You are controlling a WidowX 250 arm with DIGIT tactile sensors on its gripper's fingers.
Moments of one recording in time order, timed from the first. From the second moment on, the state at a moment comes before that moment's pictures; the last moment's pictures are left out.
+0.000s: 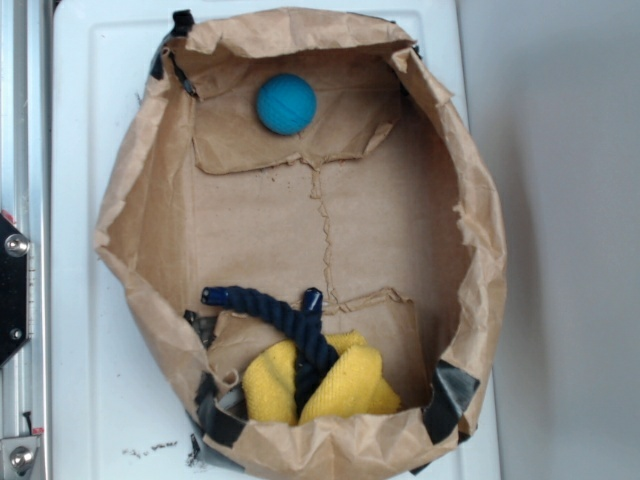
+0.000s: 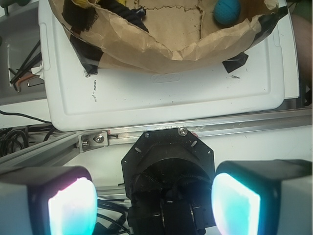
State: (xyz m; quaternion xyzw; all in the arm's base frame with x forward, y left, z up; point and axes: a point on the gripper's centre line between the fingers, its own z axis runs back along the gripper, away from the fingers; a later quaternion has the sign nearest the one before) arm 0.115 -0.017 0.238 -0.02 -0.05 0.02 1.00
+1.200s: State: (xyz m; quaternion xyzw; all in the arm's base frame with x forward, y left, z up) arm 0.244 -0.008 0.202 -0.03 -0.08 0.12 0.99
